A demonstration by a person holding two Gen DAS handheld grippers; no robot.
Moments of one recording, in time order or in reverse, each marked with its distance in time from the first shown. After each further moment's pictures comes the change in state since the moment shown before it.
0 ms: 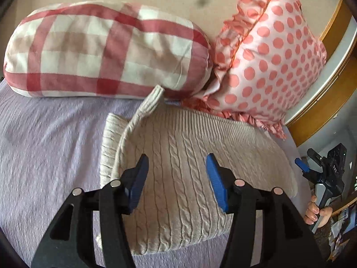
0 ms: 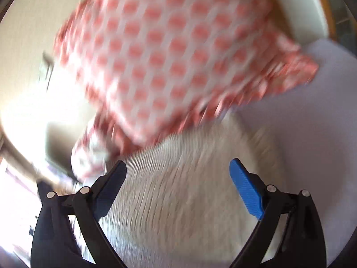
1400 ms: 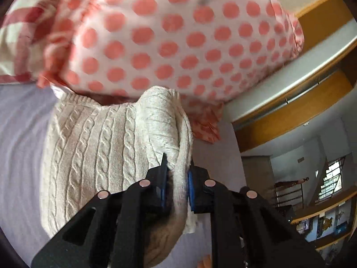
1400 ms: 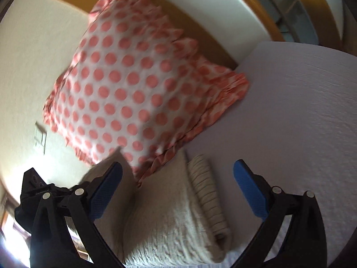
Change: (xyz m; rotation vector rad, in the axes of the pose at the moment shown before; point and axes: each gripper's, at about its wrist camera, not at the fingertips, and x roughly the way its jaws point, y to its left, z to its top) left arm 0.080 -0.266 0.020 -0.111 0.154 -0.264; right arm -0.089 -0.086 -0.008 0.287 -0.378 -0.048
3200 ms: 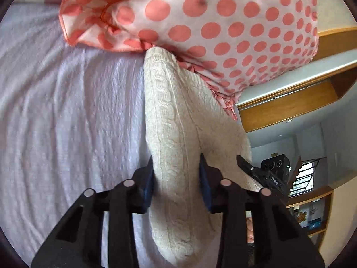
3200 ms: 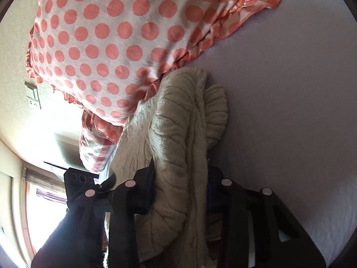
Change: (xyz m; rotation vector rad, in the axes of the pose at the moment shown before) left arm 0.003 0.175 -0.021 -0.076 0.069 -0.161; right arm 0.092 -0.017 -0.019 -0.024 0.559 0.096
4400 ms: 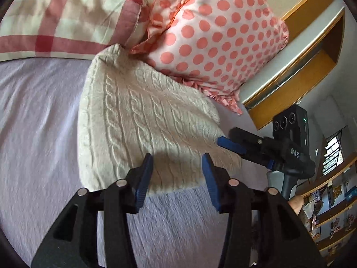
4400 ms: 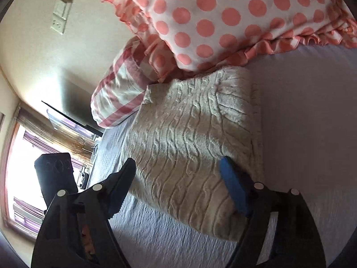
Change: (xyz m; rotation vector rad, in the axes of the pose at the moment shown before) left arm -0.136 -0.001 -0.067 0.235 -0.135 0.140; right arm 0.071 0.154 -0.096 -0.352 0.105 -0.017
